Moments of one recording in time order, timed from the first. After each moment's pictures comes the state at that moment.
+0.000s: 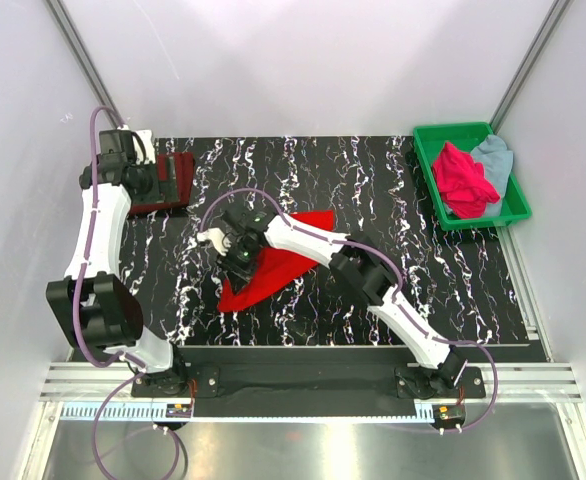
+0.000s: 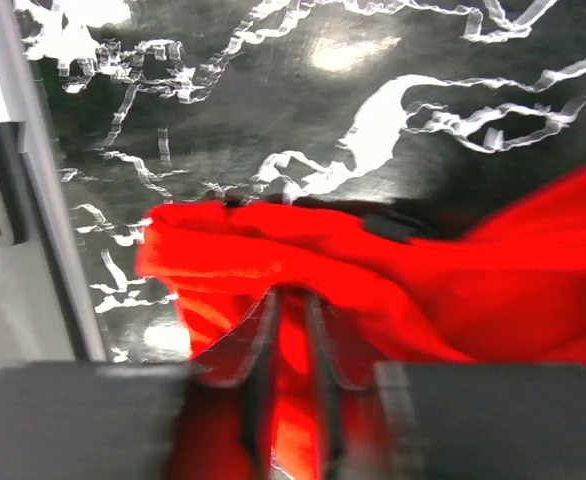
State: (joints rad) left arm 0.15 1.54 1.50 -0.84 0.08 0.03; right arm 0.95 2.54 2.21 -0.83 -0.64 -0.22
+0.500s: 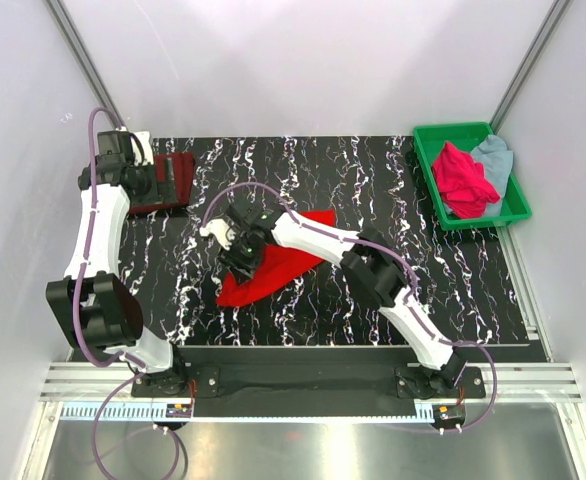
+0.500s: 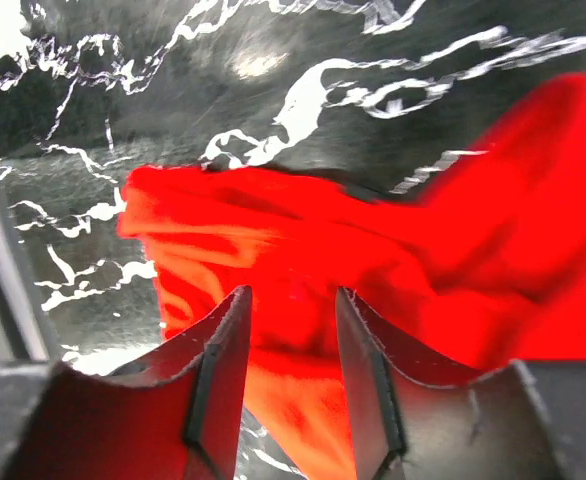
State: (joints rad) left arm 0.16 1.54 1.49 -0.84 0.08 0.03; right arm 0.94 2.44 2.09 -0.76 -0.49 -0.24
